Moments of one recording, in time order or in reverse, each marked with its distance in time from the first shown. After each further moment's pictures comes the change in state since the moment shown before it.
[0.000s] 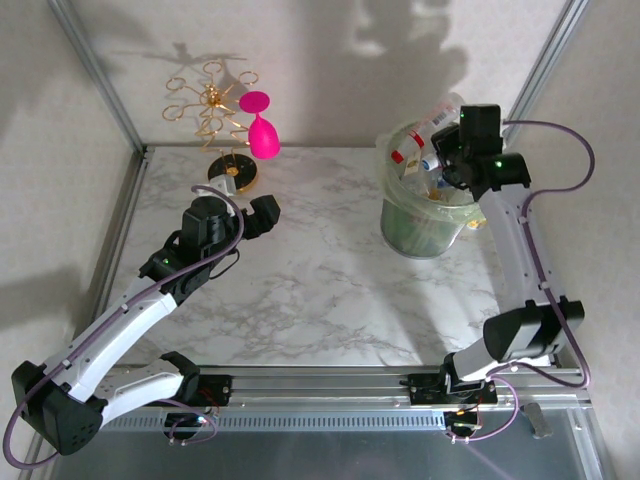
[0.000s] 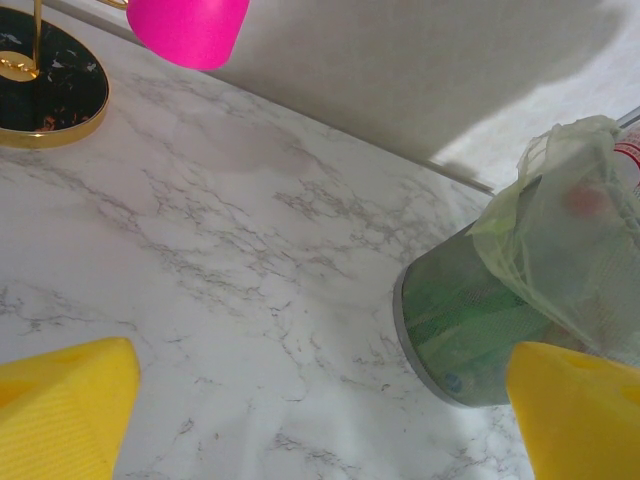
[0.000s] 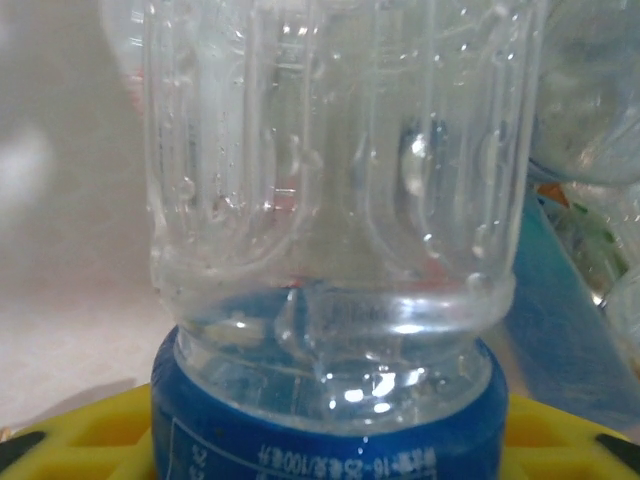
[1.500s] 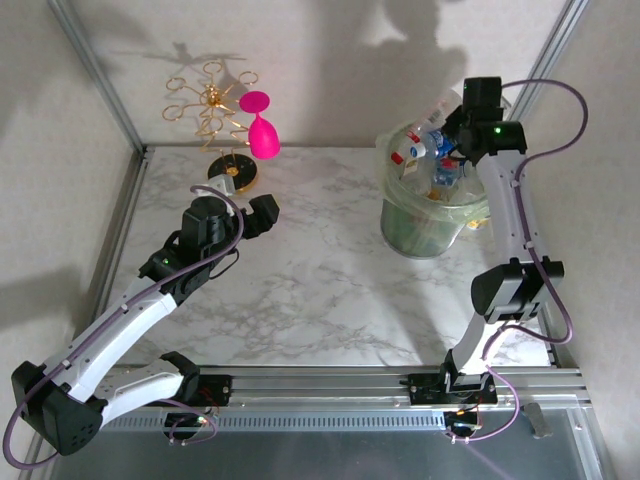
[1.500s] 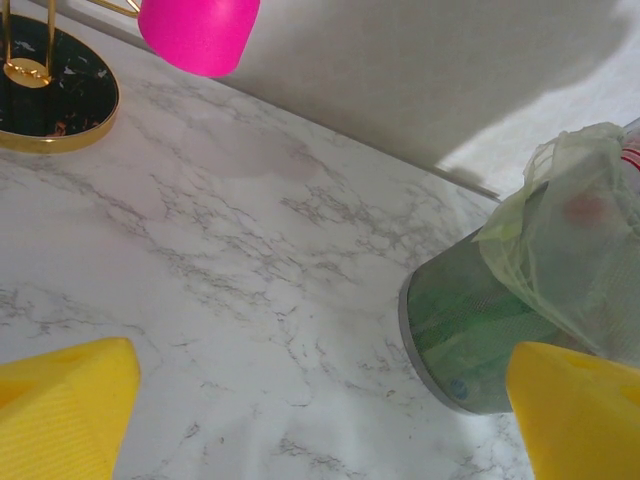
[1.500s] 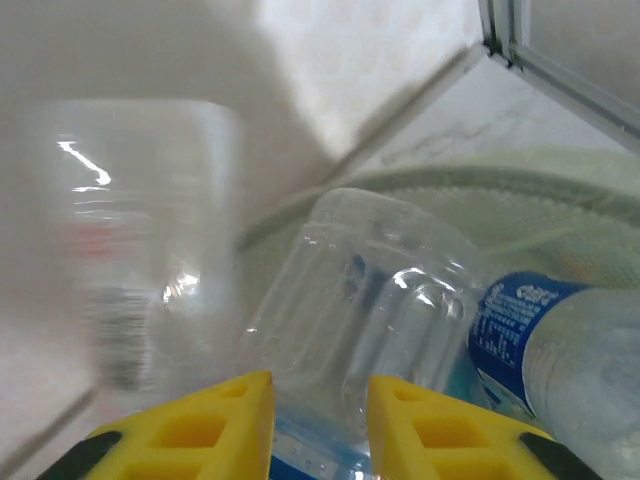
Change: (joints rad) left arm 0.000 -0.001 0.000 0.000 -0.020 0.001; right arm -0.062 0.248 0.298 -0.084 0.080 -0.397
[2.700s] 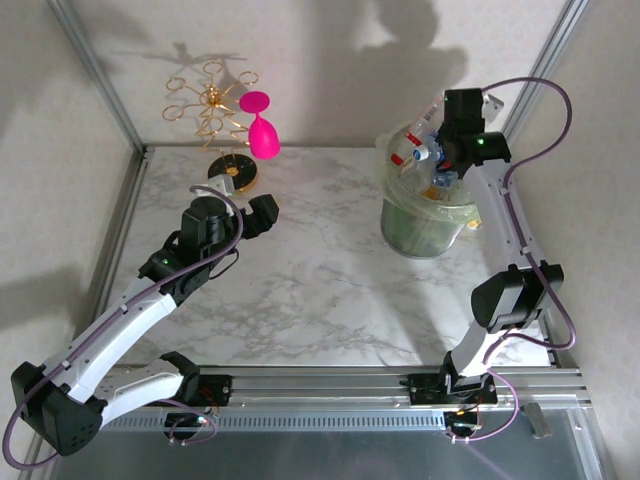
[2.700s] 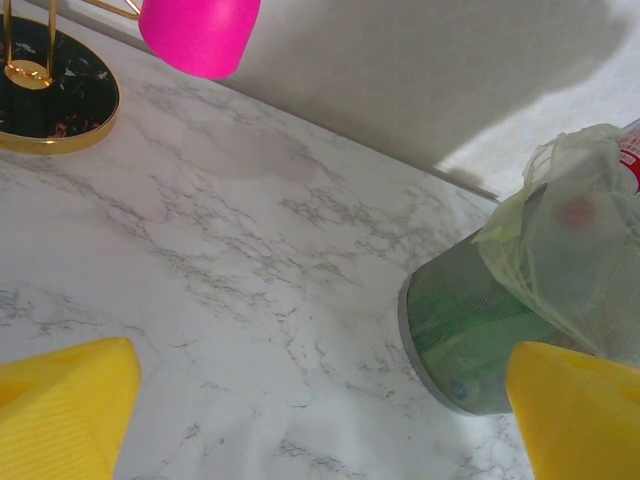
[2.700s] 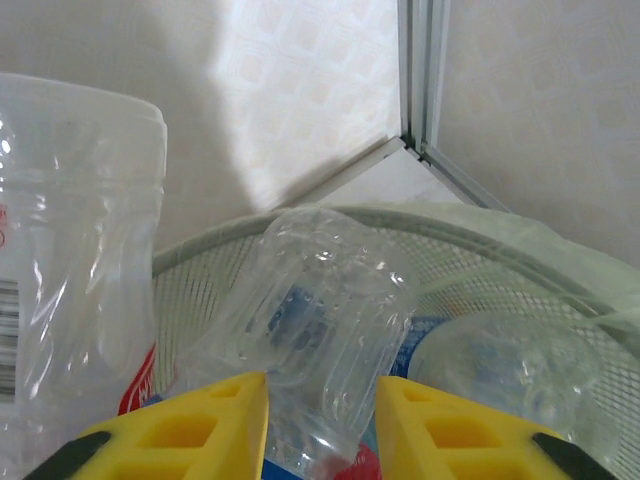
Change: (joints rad) left arm 0.000 -0.003 0.000 0.000 0.000 0.000; right arm 0.084 -0.065 -0.108 0.067 0.282 -0.179
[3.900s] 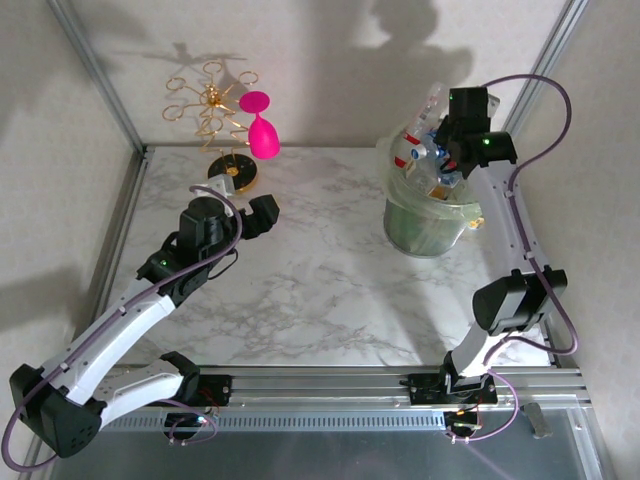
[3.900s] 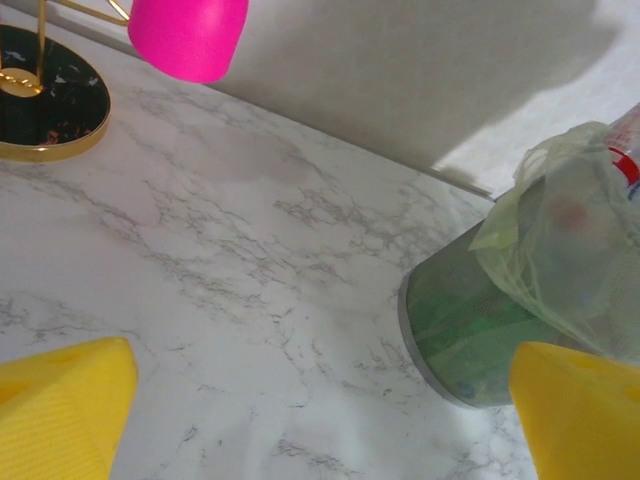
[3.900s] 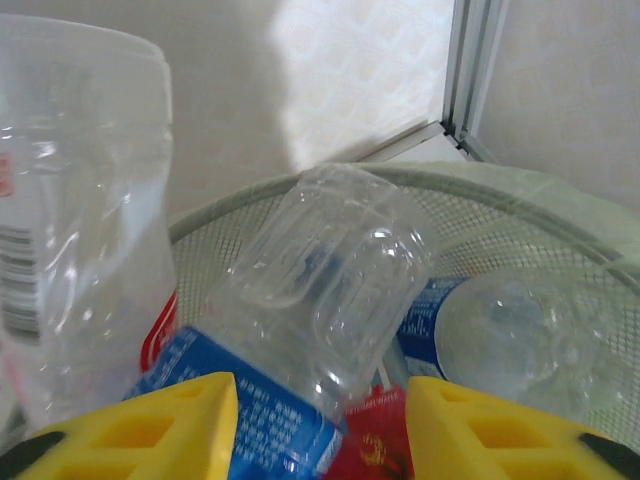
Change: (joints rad) left arm 0.001 -0.017 -0.005 0.010 0.023 0.022; right arm -0.007 -0.031 -0.001 -0.019 -0.108 -0.082
